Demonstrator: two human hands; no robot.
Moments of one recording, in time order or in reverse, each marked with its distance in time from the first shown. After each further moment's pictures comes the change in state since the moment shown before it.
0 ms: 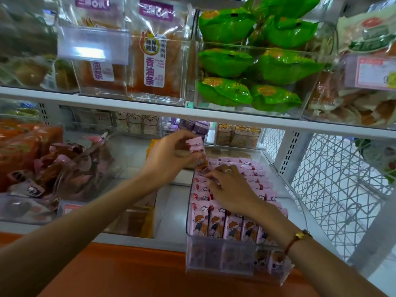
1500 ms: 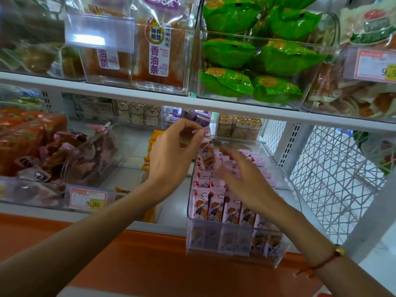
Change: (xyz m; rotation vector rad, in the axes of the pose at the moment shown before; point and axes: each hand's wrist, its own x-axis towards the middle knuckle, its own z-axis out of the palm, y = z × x) left_hand -0.031 0.041 0.012 -0.070 0.291 -0.007; right_hand -0.048 -0.021 -0.036 0.438 0.132 0.012
